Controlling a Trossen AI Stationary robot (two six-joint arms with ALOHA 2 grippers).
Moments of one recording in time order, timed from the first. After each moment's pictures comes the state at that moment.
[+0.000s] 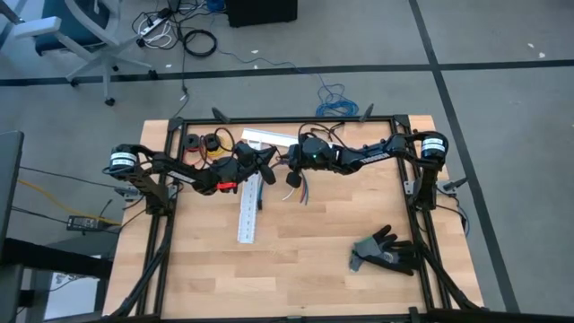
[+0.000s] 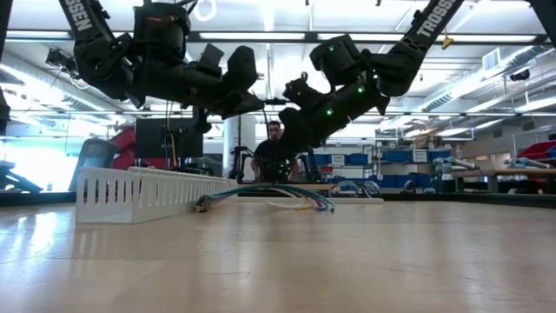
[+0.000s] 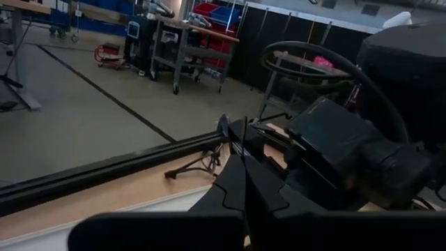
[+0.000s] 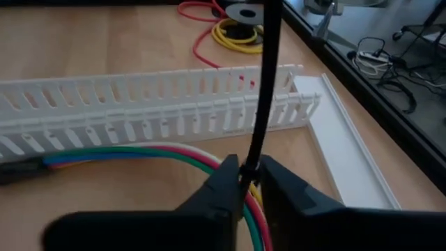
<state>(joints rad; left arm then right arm) 0.14 1.62 0.53 1.12 -0.53 -0.30 -0.25 1.86 0.96 0.48 0.07 -0.08</state>
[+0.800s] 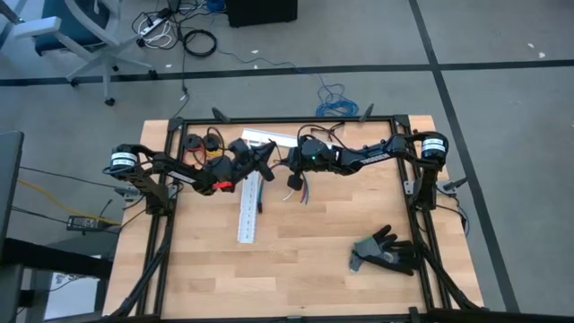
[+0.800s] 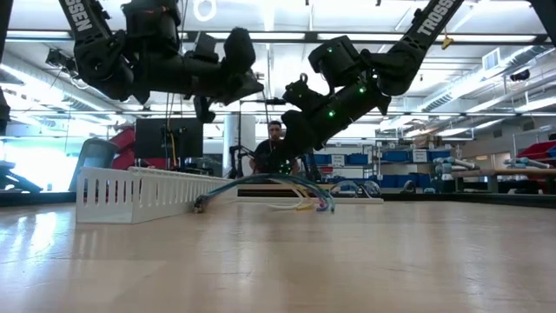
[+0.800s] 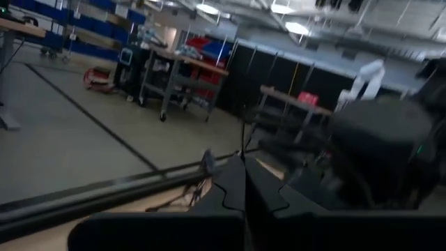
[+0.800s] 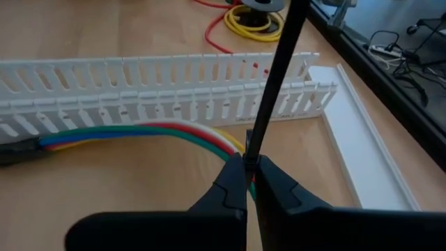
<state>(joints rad) 0.14 1.62 0.53 1.29 -0.53 -0.29 -0.24 1.86 0.96 0.43 0.05 -0.10</state>
